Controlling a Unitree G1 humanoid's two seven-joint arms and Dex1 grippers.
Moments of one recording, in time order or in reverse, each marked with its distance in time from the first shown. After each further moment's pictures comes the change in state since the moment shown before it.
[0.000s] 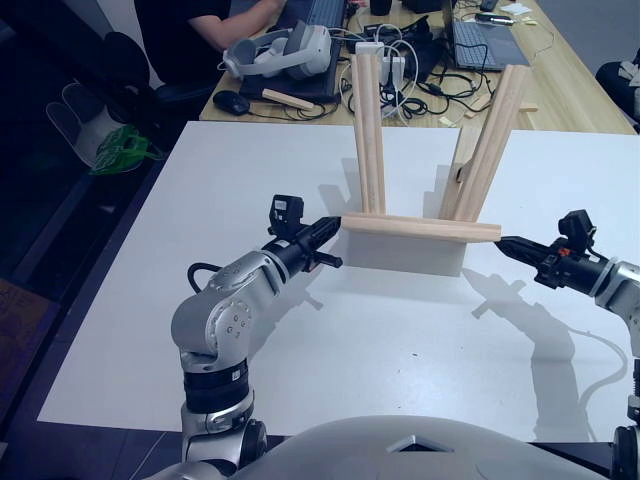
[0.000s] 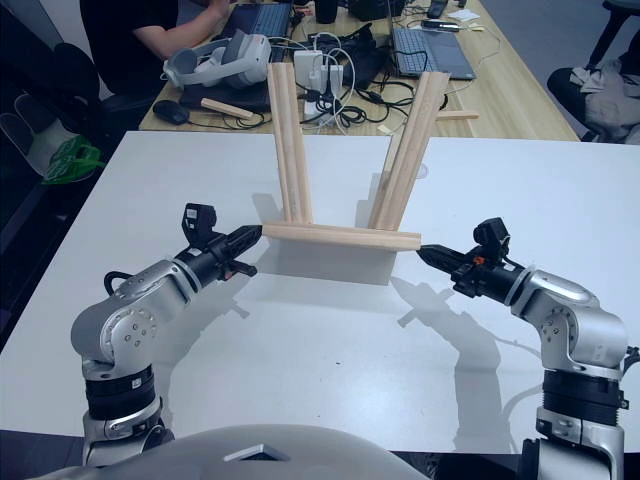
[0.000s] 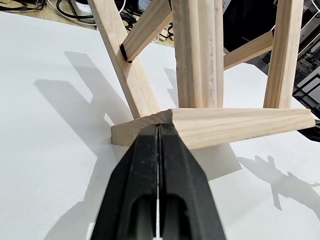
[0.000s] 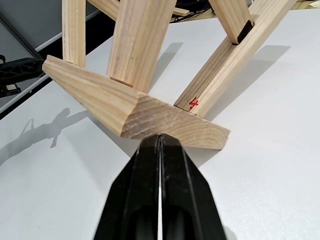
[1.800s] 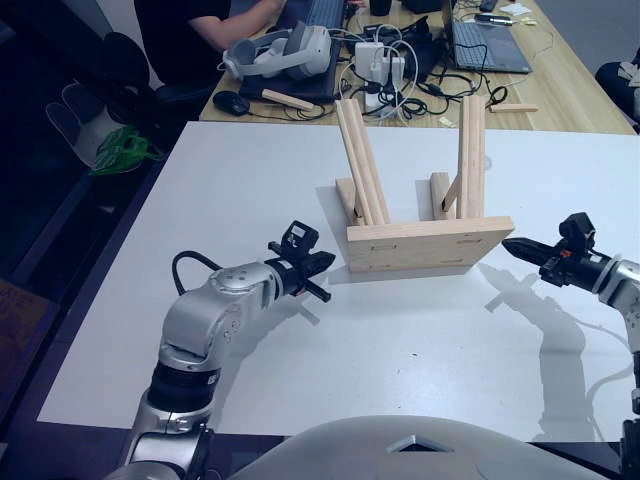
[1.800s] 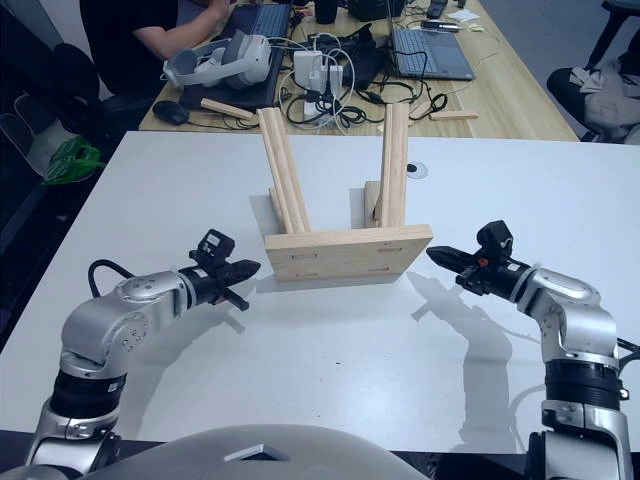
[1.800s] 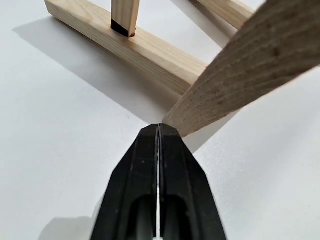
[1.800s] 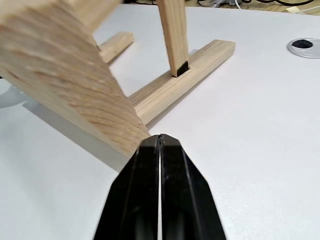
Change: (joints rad) left arm 0.005 0.300 -0.255 0.024 0.065 0.047 -0.004; right arm -0.078 -0.060 0.118 0.308 -0.156 -0.353 0.034
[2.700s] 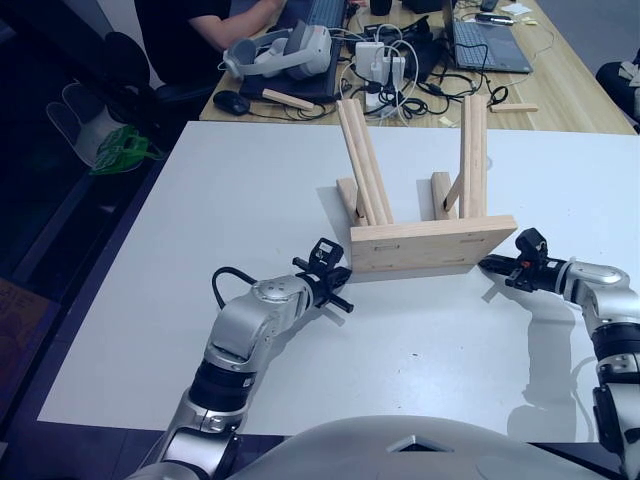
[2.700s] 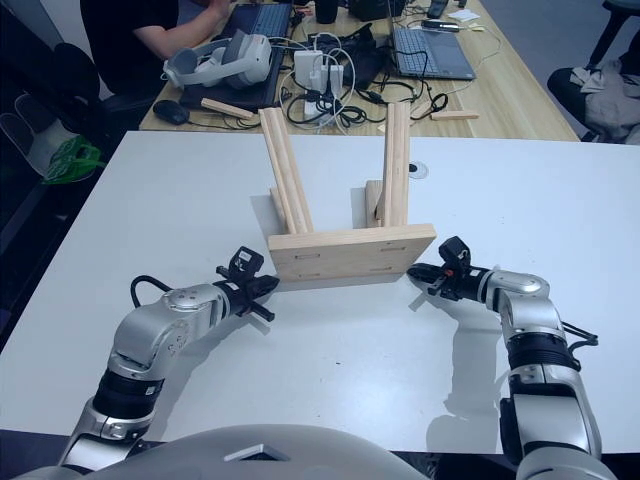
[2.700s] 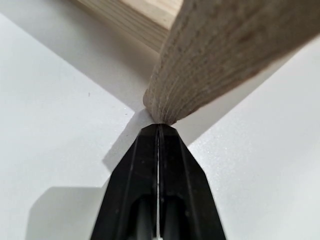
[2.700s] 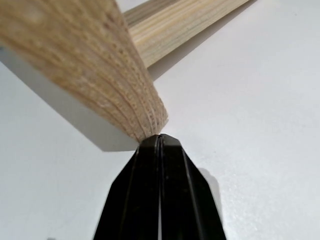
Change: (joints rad) left arm 0.008 -0.123 -0.095 0.107 0.095 -0.020 0.069; right arm -0.159 0.072 0.157 0.403 -0.159 -0.241 0.076
